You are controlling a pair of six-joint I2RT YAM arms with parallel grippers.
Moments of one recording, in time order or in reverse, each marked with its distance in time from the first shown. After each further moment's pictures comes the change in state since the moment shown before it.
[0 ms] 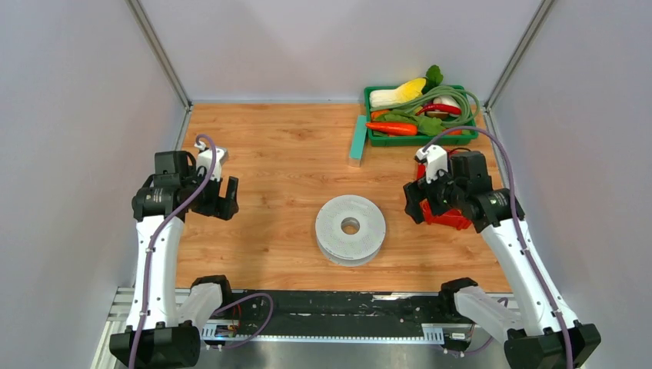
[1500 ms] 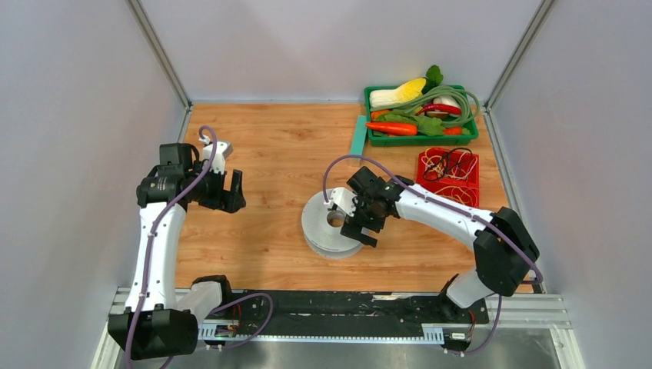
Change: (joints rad) left arm -0.013 0.083 0.020 0.032 0.098 -0.037; right arm 0.568 0.573 0.023 0.110 0.154 -0.247
